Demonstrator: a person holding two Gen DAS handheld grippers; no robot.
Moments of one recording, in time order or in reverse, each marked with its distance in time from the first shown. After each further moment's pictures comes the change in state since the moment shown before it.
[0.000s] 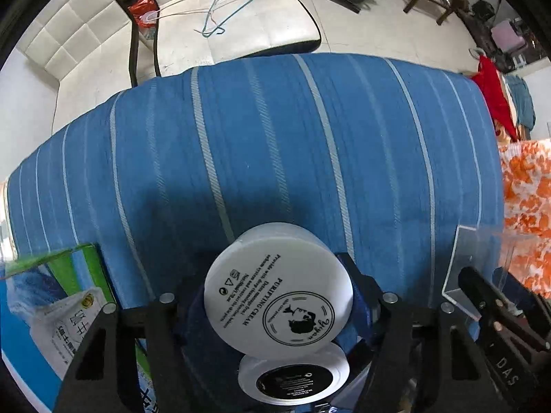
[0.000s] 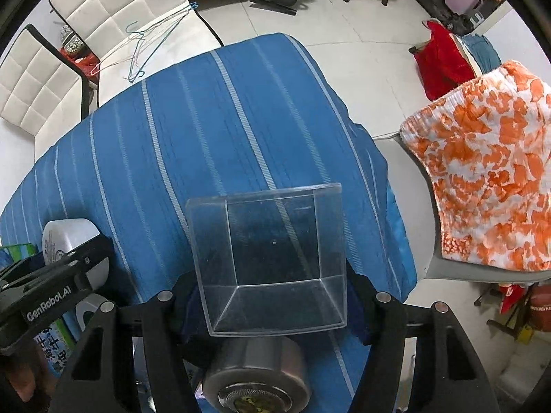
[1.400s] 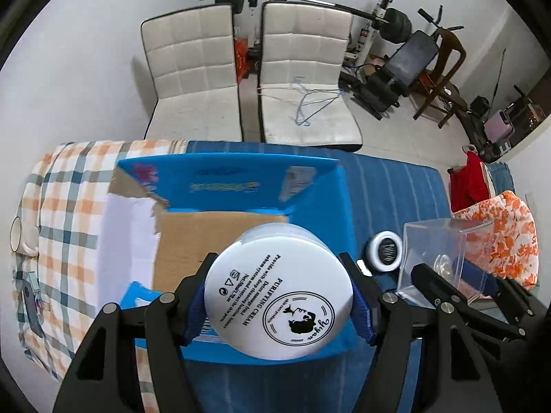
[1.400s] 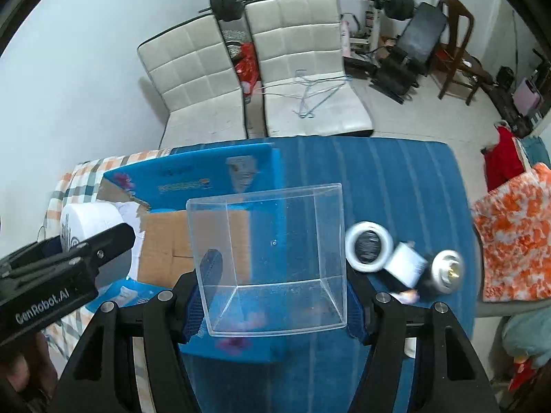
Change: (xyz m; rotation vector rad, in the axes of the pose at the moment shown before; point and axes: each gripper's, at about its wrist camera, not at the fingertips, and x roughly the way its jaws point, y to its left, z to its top) left arm -0.212 0.196 -0.187 -0.175 -0.409 -0.028; right arm -0.210 0.254 -0.199 -0.336 -0.295 0.229
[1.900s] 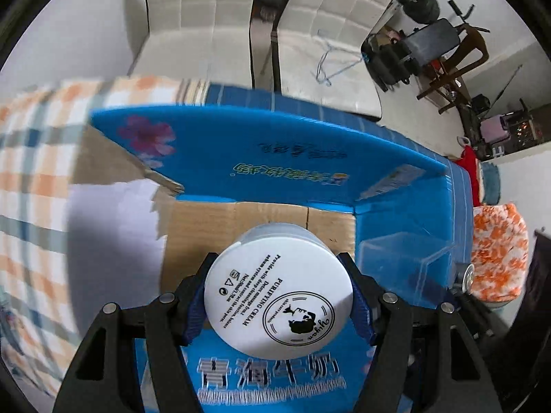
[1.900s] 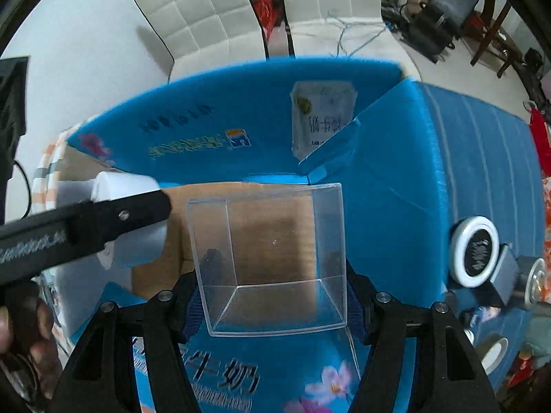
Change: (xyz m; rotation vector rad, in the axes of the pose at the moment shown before) left arm 0.124 0.108 0.033 -0.108 0.238 -0.158; right arm 0.170 0.054 0.013 -0.007 0.236 0.040
